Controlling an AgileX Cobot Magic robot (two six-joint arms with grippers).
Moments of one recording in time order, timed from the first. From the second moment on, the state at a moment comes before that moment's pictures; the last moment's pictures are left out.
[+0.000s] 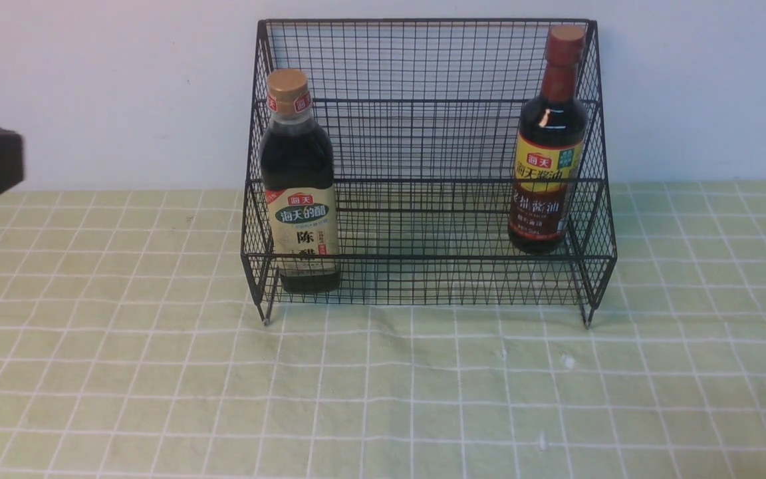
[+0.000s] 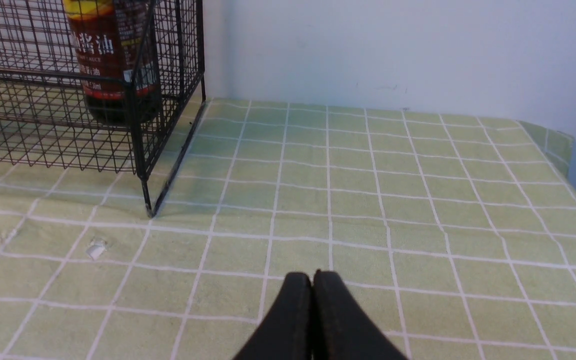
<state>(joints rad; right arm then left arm) -0.03 -0.01 0.02 0.00 0.38 -0.04 -0.45 0.65 -1.02 -0.02 0.75 -0.02</state>
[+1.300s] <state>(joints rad) -0.03 -0.01 0.02 0.00 0.38 -0.04 -0.06 -0.01 0.00 0.01 0.36 0.03</state>
